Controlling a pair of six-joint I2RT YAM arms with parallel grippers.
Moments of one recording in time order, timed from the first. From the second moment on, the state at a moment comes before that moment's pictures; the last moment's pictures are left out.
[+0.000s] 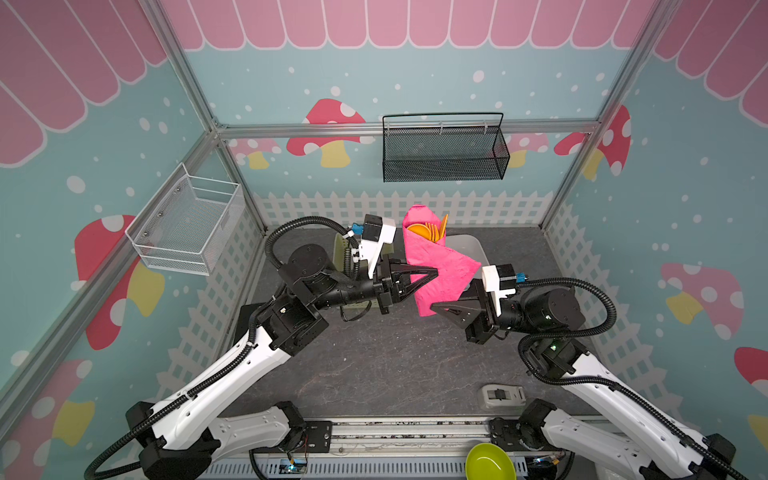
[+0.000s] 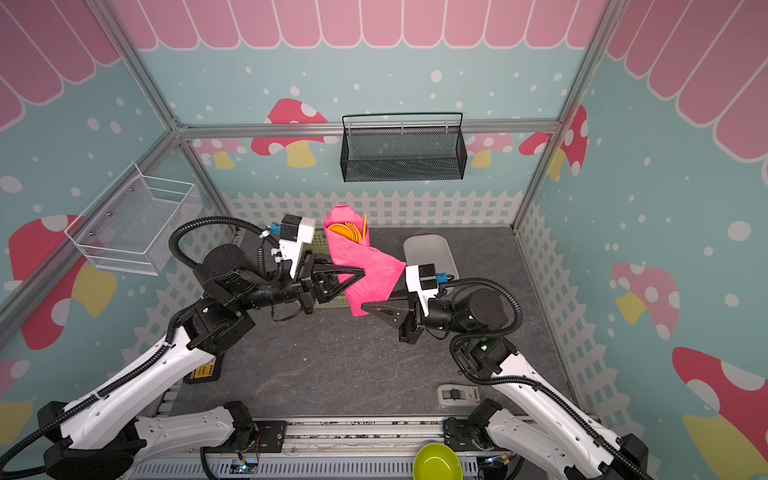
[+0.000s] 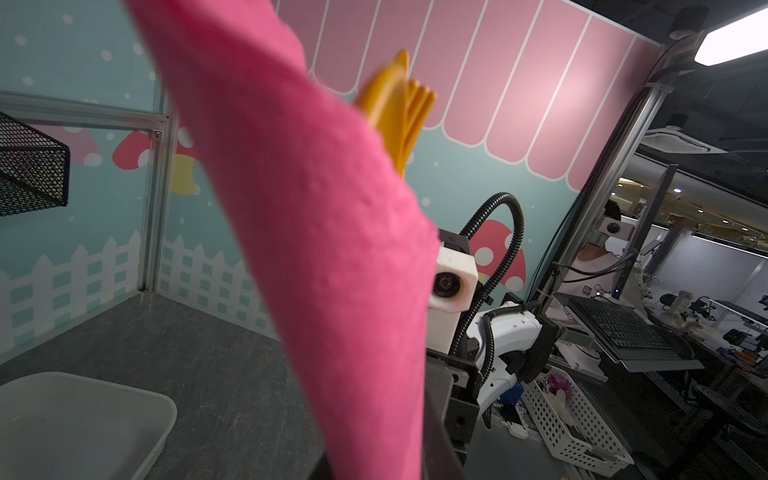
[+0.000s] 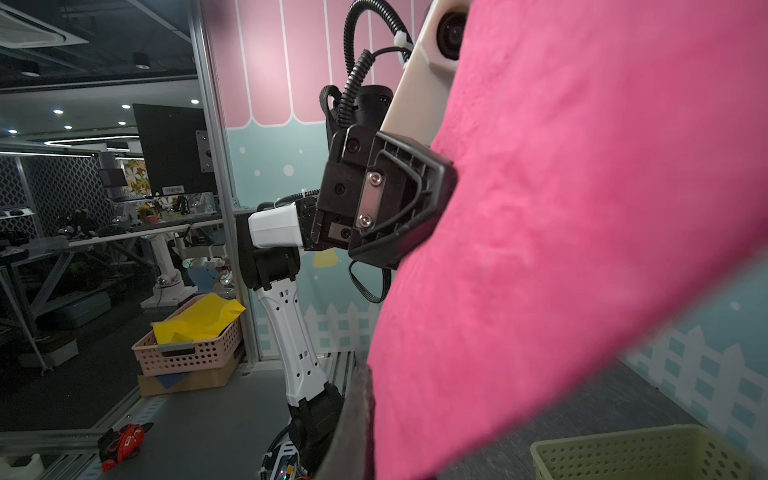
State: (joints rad) left arm -0.79 1.12 1.30 0.03 0.62 -0.45; right arm 0.68 0.88 0.83 0.46 -0.82 0.35
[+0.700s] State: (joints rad) left arm -0.79 1.08 1.28 -0.12 0.30 -0.34; right arm 0.68 0.73 0.84 0.23 -0.47 0.29
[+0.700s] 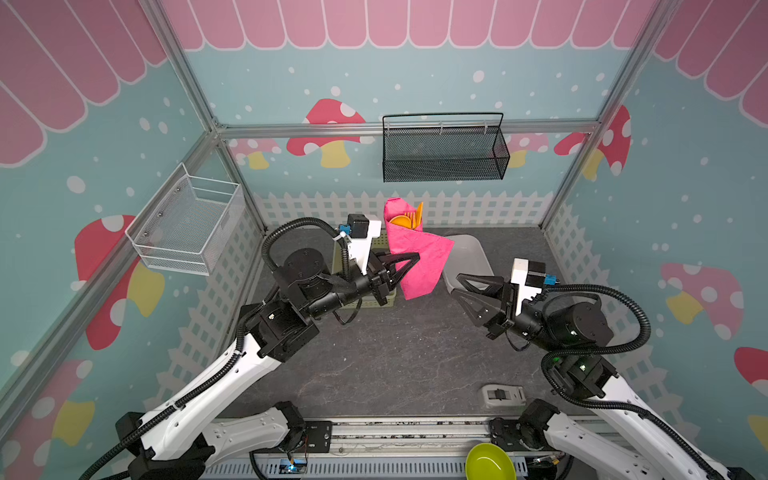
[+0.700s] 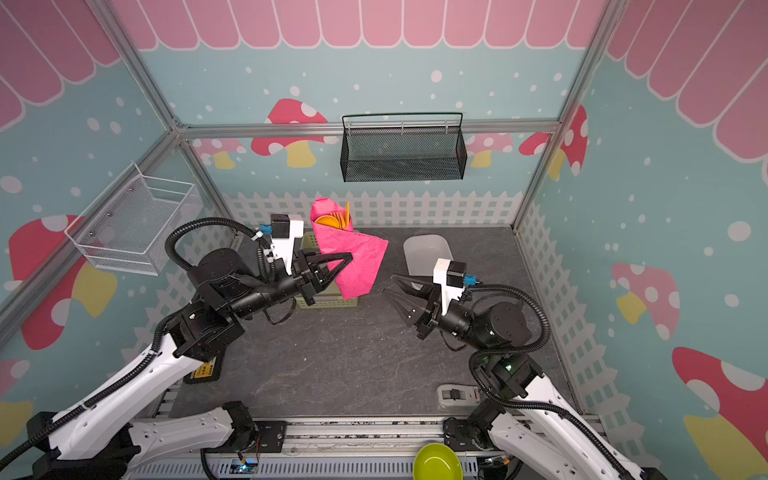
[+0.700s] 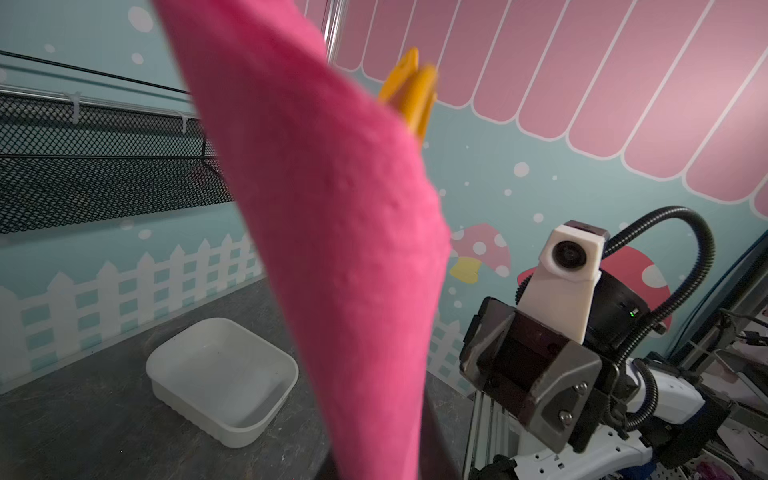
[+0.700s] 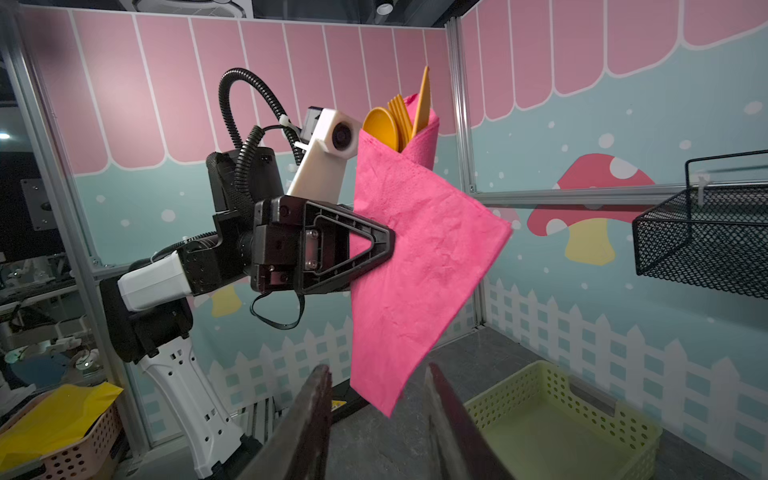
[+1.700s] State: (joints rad) left arm -0.79 1.10 1.25 -0.06 0.51 -0.31; right arm 0.68 0.91 1.01 0.13 -0.59 0.23
